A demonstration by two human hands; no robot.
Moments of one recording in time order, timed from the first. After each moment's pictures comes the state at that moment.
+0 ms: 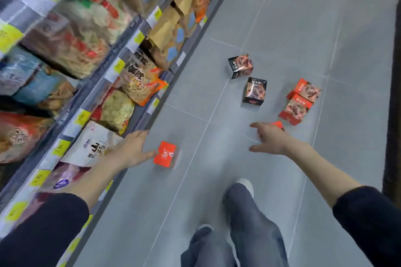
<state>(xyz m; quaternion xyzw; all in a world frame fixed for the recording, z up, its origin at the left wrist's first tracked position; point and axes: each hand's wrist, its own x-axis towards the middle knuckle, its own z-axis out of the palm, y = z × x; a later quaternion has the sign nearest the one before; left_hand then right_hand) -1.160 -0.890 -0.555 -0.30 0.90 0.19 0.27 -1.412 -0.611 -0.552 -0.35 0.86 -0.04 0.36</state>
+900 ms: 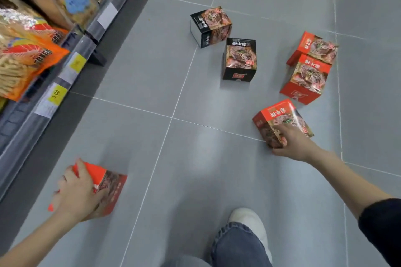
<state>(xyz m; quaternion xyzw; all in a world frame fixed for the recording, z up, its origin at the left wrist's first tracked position) -1.200 -0.888 -0.956 -0.48 0.85 0.08 0.23 -1.536 -0.510 -0.945 -0.25 0.92 -0.05 0.30</state>
